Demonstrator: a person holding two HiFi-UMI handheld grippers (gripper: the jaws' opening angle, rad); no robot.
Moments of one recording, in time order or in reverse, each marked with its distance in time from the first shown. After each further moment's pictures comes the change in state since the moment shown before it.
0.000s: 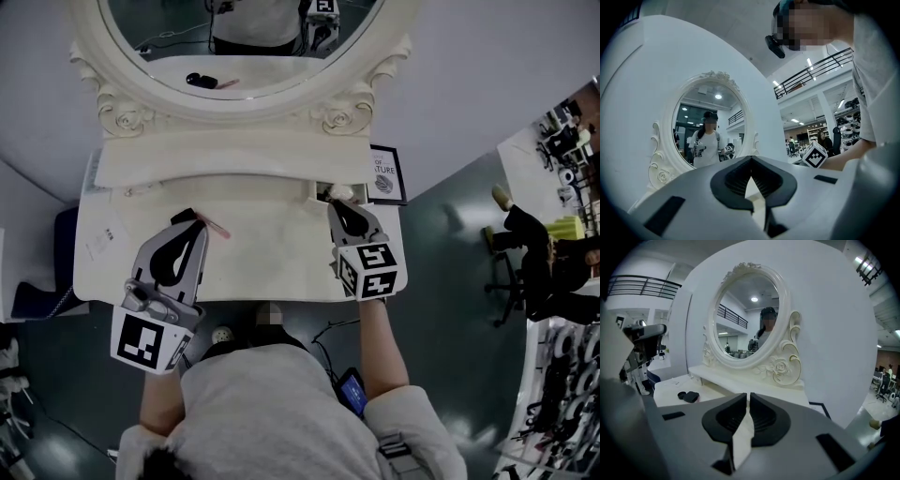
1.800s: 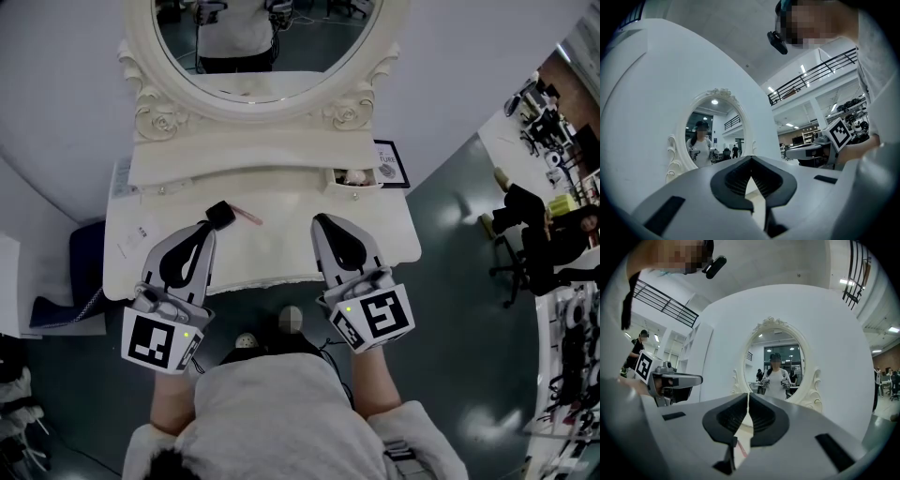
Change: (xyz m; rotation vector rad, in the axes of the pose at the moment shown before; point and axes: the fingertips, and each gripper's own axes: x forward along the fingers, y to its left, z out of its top) left arm -0.113 0.023 0.029 0.022 -0.068 -0.056; right arm -0.131 0.197 0.112 -0.039 -0.444 0.044
